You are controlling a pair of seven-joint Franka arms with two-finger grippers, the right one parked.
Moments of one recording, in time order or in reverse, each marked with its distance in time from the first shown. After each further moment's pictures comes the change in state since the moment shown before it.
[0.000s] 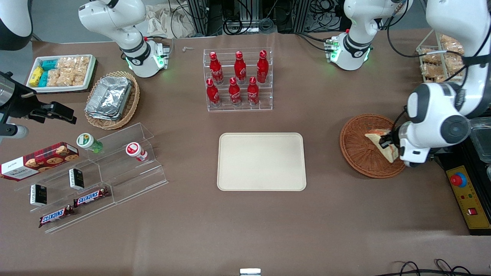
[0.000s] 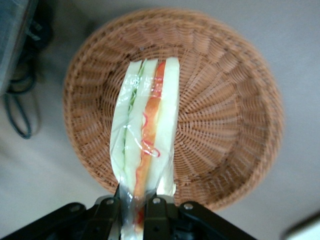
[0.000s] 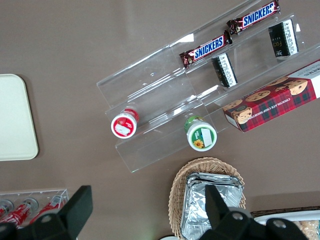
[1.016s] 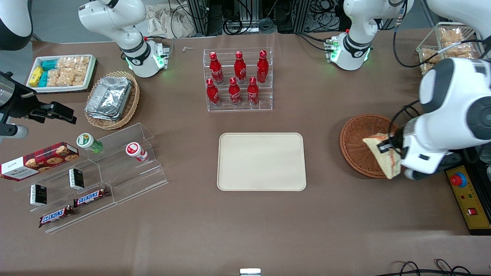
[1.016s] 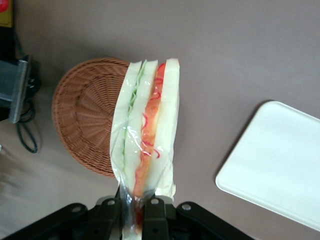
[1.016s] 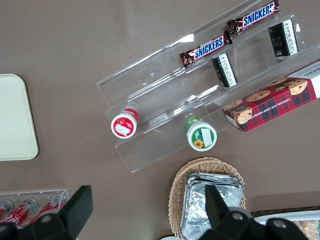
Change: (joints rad) arm -0.135 0.121 -0.079 0.543 0.000 -0.333 0.052
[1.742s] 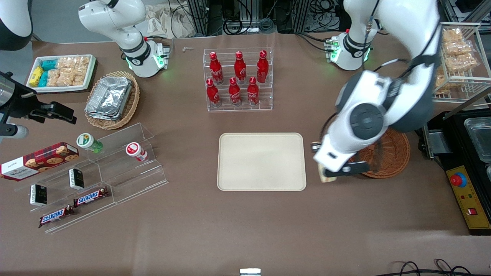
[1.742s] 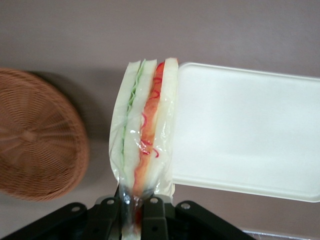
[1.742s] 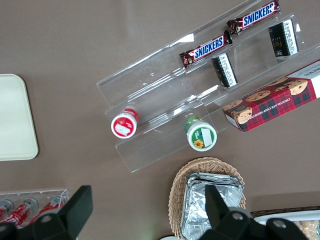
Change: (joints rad) arm -0.253 0.155 -0.022 0.006 -0.001 0.188 -0.001
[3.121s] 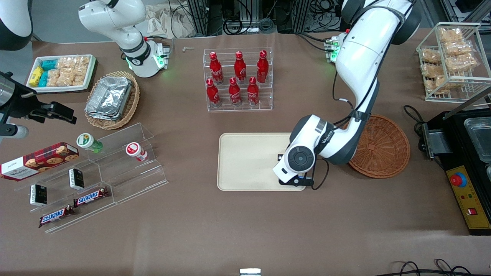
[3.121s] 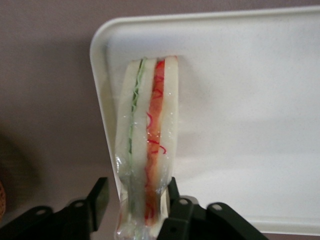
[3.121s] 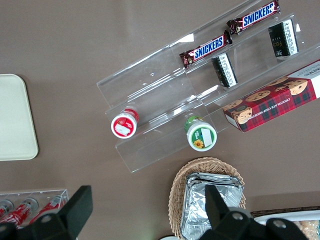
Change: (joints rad) arm -0.075 0.257 0.008 0.020 0.003 0.125 0.062
